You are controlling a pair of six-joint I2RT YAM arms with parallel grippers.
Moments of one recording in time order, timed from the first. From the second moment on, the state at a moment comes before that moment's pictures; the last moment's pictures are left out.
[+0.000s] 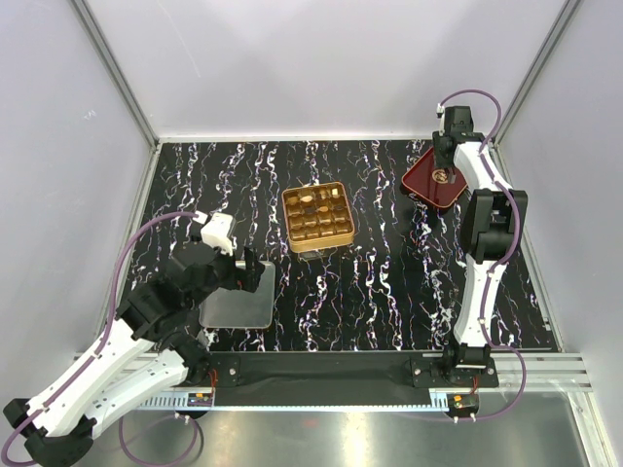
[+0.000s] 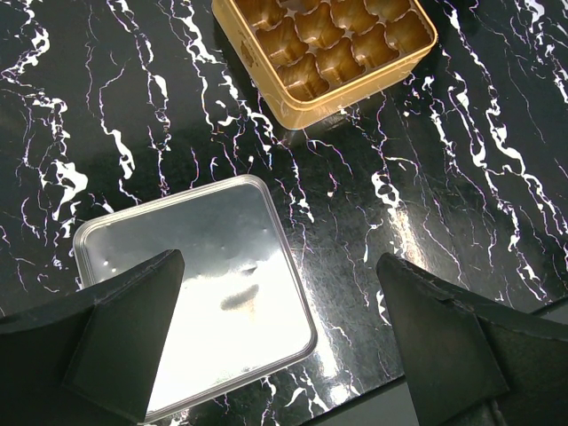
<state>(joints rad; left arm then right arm) -0.72 0.62 0.77 -0.68 -0.23 -0.33 -0.03 2.25 1.98 -0.55 0.20 -0.13</state>
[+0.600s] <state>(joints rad) -0.72 0.62 0.77 -0.68 -0.23 -0.33 -0.03 2.25 1.96 -0.54 0.20 -0.14</state>
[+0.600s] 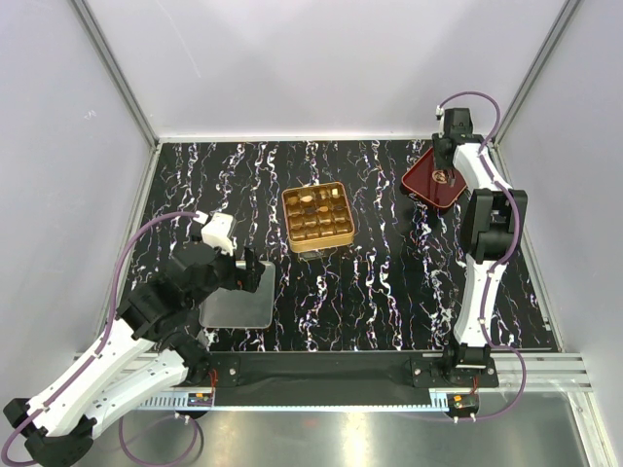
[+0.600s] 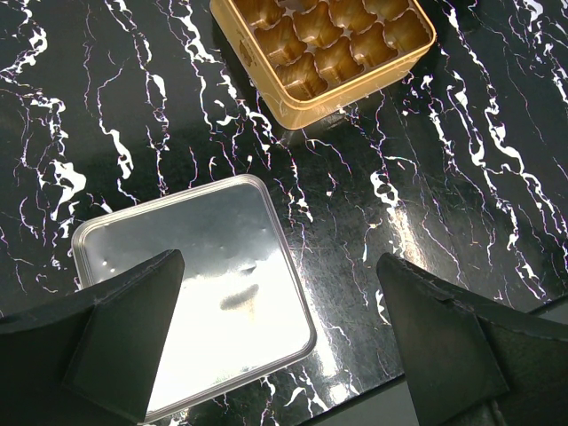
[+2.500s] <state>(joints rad) -0.72 0.56 0.77 -0.66 -0.23 -0.32 0.31 1.66 1.61 -0.75 0.12 0.18</state>
